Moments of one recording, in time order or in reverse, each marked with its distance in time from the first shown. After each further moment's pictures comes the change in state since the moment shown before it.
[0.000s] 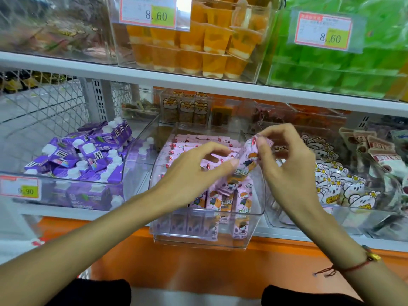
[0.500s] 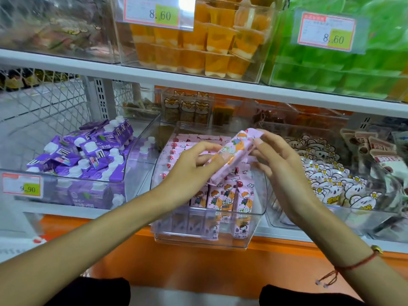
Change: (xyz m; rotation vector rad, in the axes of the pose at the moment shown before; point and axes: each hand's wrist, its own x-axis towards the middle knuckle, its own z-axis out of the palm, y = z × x) left_hand -0.004 0.005 0.002 -0.312 0.017 -0.117; right_hand 0.001 0.005 0.008 0.593 -0.165 0.615
